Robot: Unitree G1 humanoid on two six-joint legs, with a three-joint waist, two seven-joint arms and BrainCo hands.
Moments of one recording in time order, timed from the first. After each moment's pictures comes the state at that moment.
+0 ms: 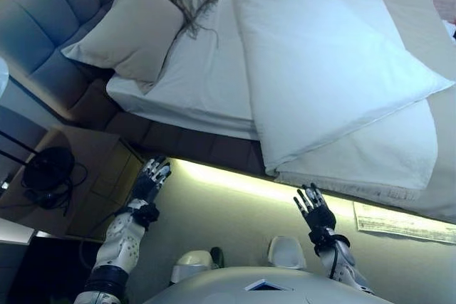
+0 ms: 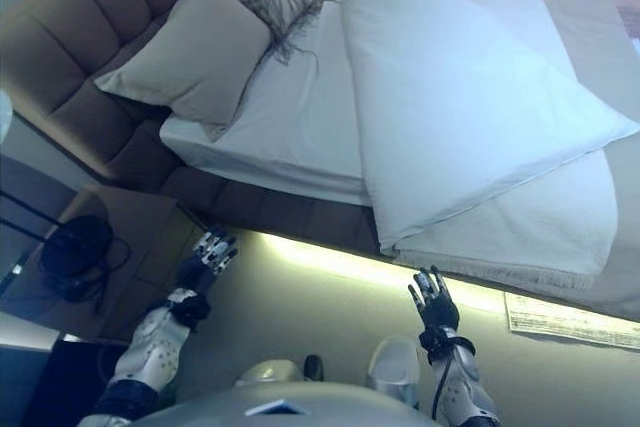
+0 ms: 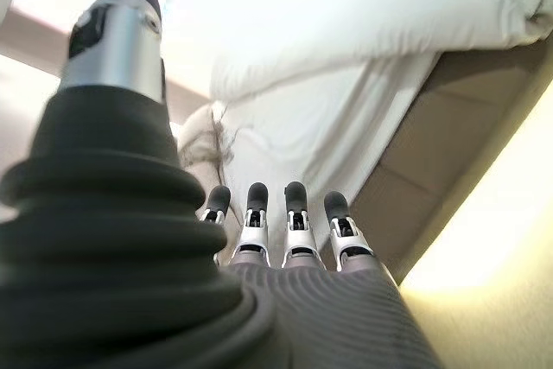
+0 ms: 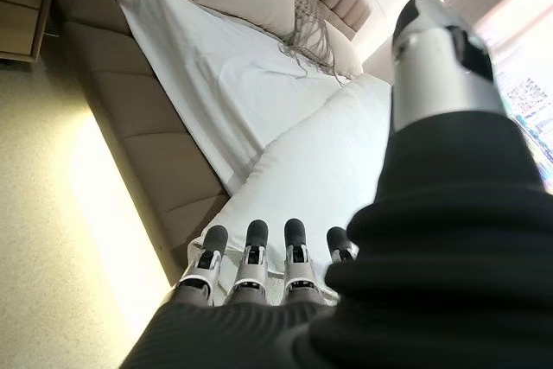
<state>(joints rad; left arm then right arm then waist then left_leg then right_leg) 0.15 0.36 -0.10 0.38 -0.76 -0.10 -0.16 0.27 -0.25 0.12 0.44 0.95 -0.15 0.16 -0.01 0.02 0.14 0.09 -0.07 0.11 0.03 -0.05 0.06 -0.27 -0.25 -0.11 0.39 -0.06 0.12</state>
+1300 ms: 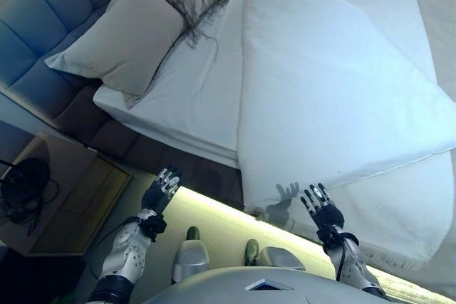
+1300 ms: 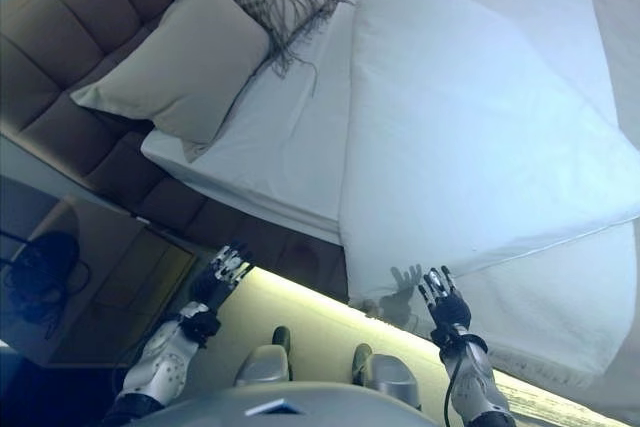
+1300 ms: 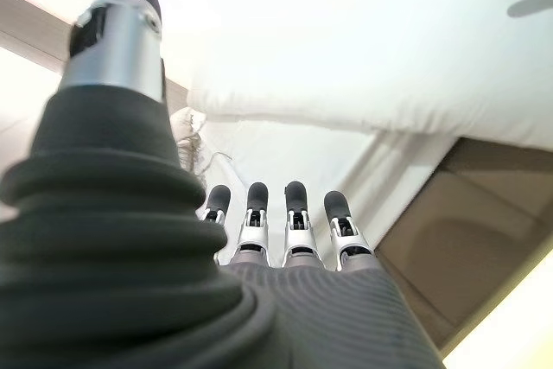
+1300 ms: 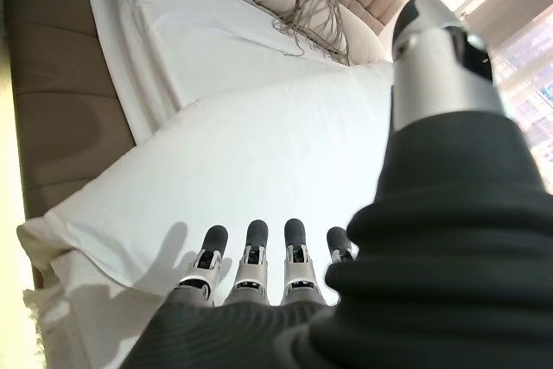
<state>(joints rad) 0.21 0.32 -0.13 0.38 -0.76 -0.08 -0.30 0.28 -0.32 0.13 0.46 1.01 -0.14 0.12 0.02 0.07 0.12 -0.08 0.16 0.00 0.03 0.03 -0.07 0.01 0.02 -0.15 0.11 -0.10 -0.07</state>
